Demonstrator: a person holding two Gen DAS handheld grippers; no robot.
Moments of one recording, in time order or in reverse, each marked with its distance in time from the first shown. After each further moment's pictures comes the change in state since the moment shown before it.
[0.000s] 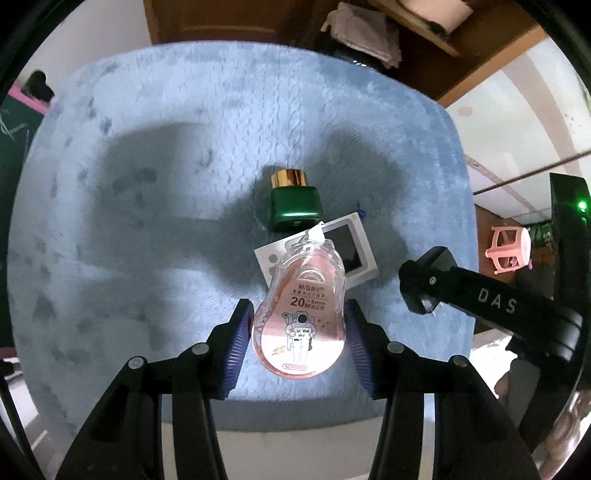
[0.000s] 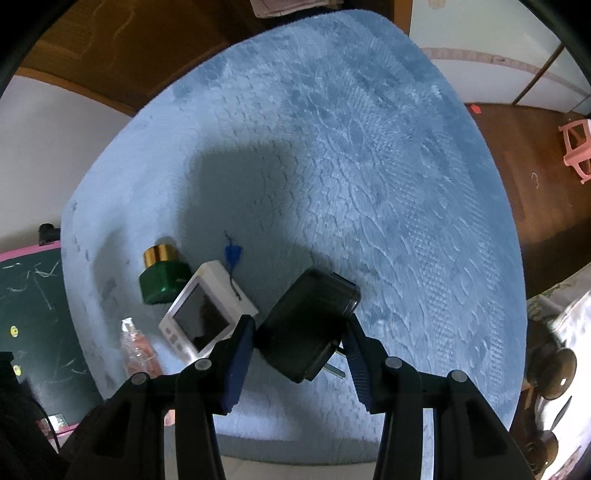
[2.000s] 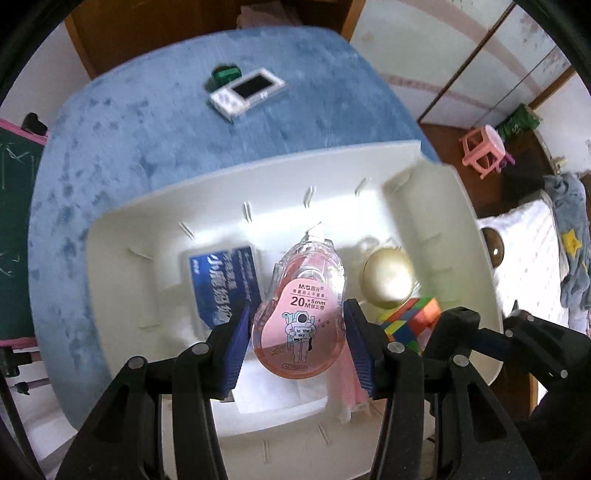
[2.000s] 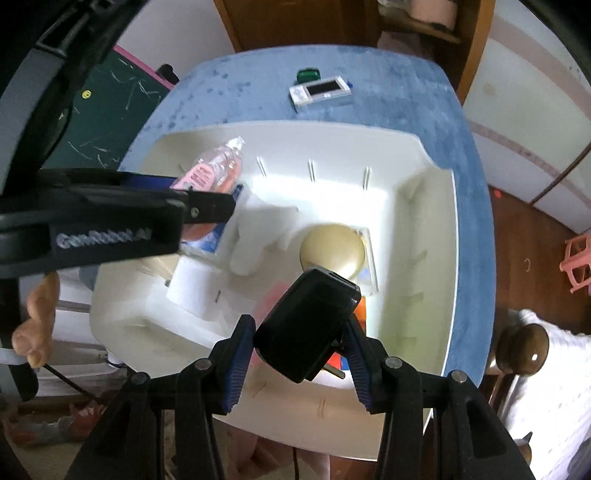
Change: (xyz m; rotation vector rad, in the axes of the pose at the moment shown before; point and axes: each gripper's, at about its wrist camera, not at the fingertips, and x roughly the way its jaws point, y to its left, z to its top) left arm -0.031 -0.012 -0.221 0.361 -0.030 0.012; right arm -0.053 -0.026 -0.328 -0.496 -0.189 -0.053
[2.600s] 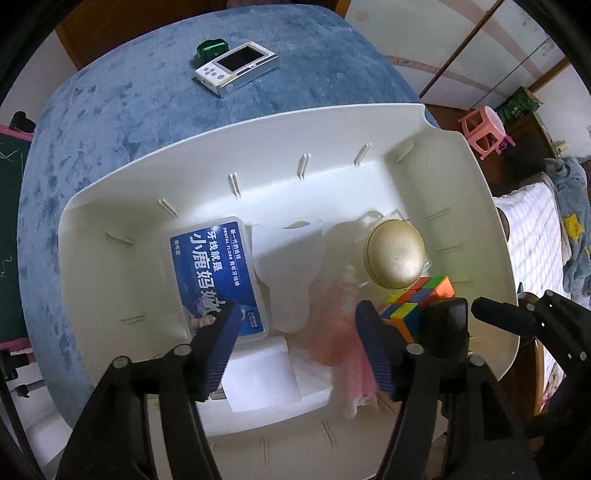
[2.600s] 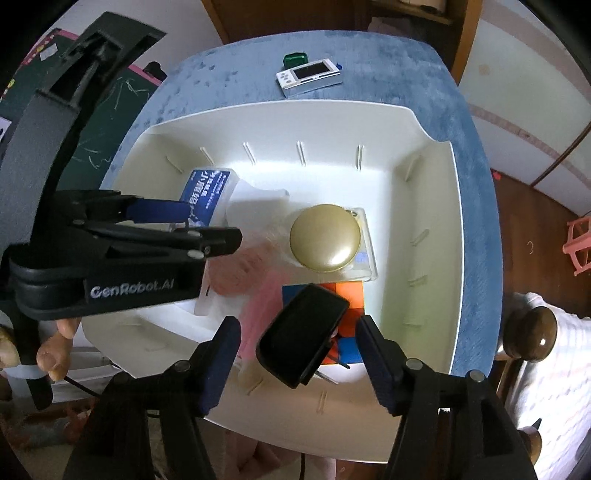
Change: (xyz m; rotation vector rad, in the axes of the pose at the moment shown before) left arm 0.012 -0.002 -0.011 0.028 0.057 0.003; right arm 0.010 -0.007 0.000 0.044 0.025 0.003
